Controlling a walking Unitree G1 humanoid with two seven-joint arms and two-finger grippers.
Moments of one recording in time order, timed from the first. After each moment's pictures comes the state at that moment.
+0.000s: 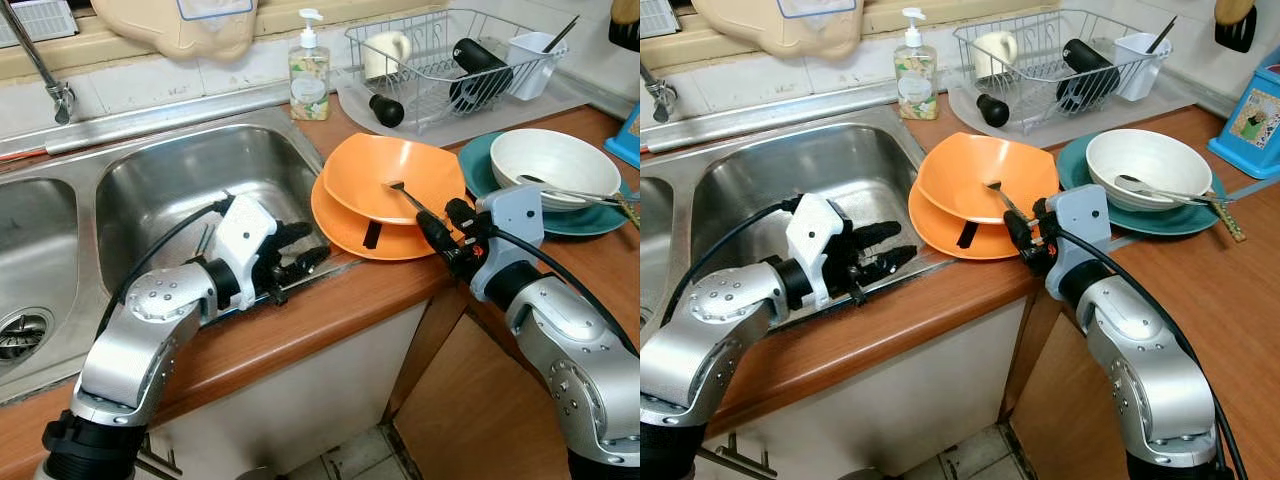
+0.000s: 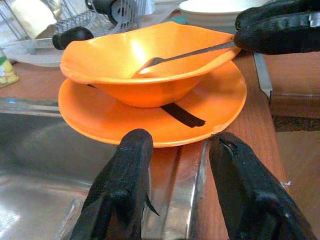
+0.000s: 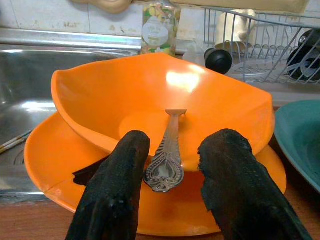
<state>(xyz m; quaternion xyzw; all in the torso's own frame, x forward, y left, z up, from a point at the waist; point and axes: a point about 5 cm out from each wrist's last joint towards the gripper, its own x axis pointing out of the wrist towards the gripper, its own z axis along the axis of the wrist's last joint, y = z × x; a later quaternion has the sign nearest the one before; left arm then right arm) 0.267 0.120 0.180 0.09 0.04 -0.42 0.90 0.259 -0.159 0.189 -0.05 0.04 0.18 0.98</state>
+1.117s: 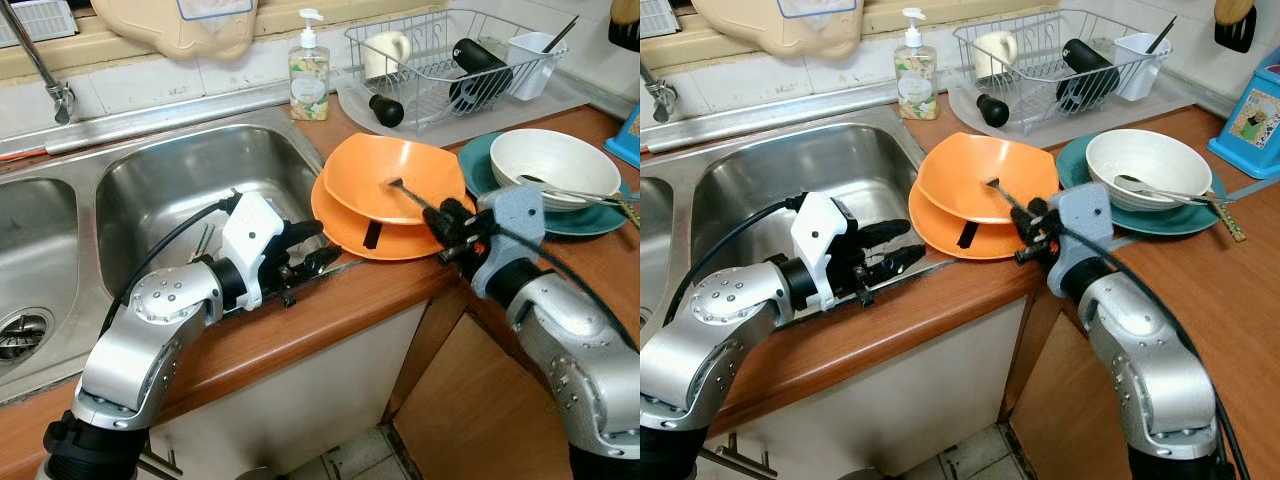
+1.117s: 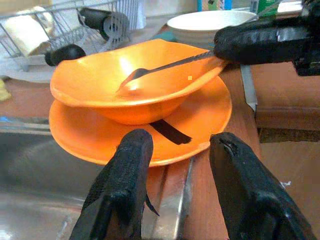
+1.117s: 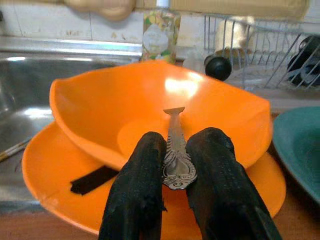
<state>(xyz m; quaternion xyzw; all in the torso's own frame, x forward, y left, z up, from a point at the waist) 0.263 0.113 0.190 0.09 0.02 -0.43 0.90 0.263 -0.163 0.194 -0.04 0.02 0.18 0.98</state>
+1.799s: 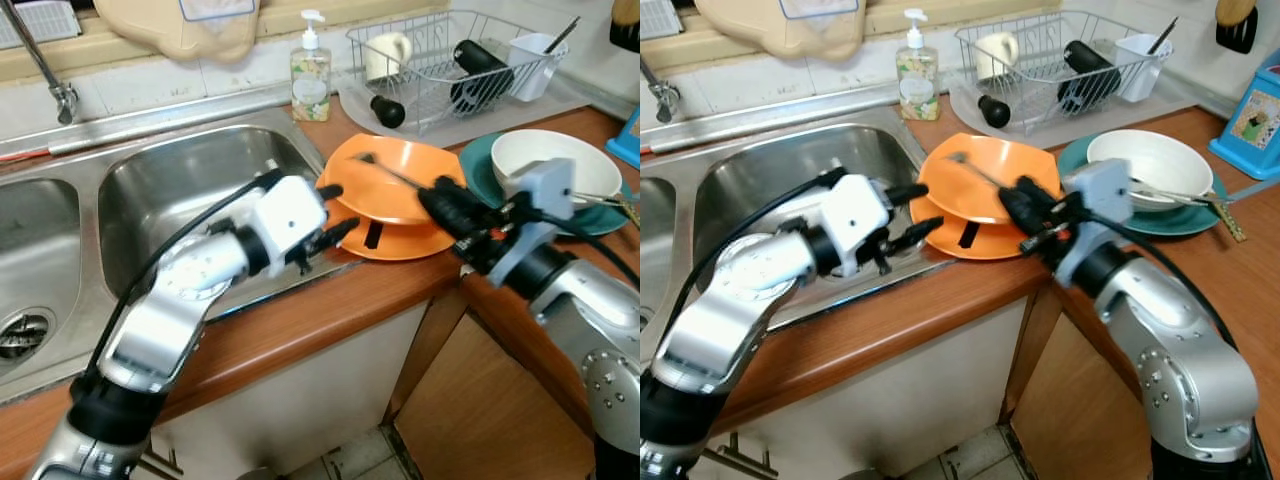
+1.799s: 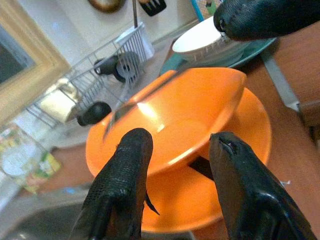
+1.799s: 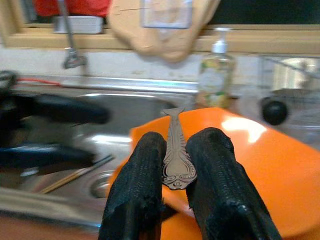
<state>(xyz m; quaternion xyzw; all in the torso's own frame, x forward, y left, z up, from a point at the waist) 0.288 0.090 0.213 0.26 -0.09 -0.42 0.86 0.250 -0.153 0.223 0.00 -0.01 0.31 0.95</state>
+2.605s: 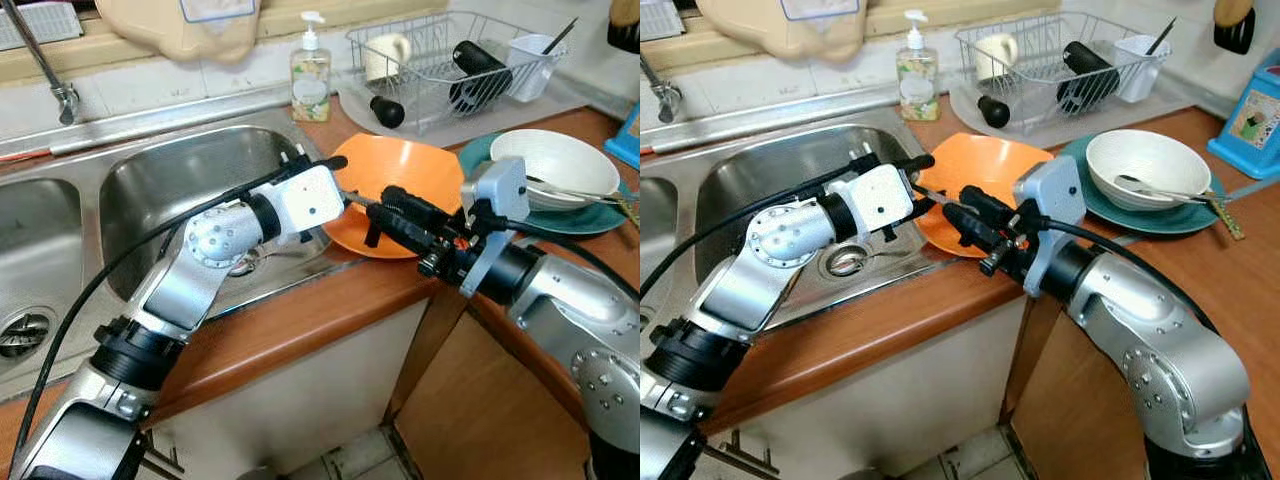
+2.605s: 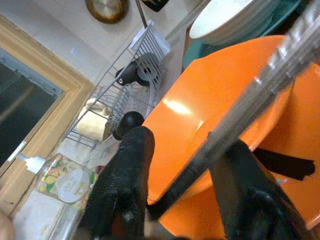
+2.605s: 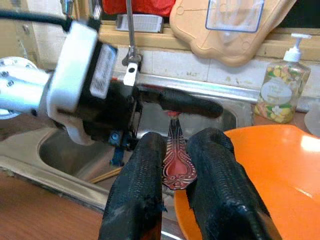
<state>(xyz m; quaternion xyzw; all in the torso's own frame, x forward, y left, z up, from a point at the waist) 0.321 0.086 0.216 0.38 -0.14 -0.39 0.83 0.242 -0.125 0.235 -0.01 -0.01 0.40 0.92</state>
